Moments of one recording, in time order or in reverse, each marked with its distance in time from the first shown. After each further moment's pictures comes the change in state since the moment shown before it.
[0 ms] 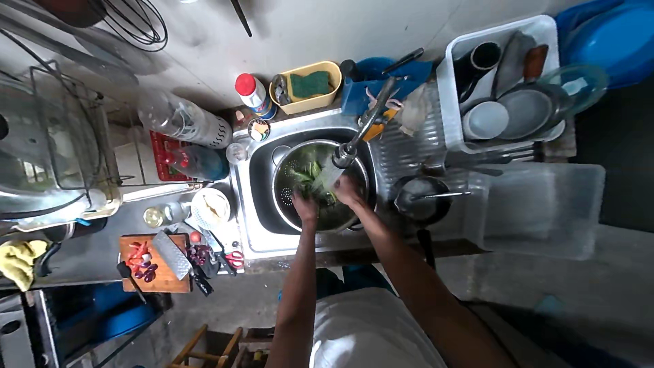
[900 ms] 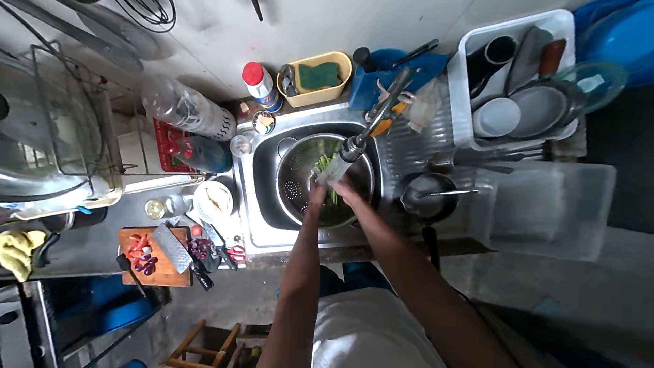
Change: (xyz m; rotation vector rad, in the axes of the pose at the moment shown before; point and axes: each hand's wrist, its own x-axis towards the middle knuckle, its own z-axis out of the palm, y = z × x) left_hand 0.002 0.009 0.008 -0.285 -0.394 -0.175; right_hand 0.030 0.042 0.042 0.374 0.018 0.073
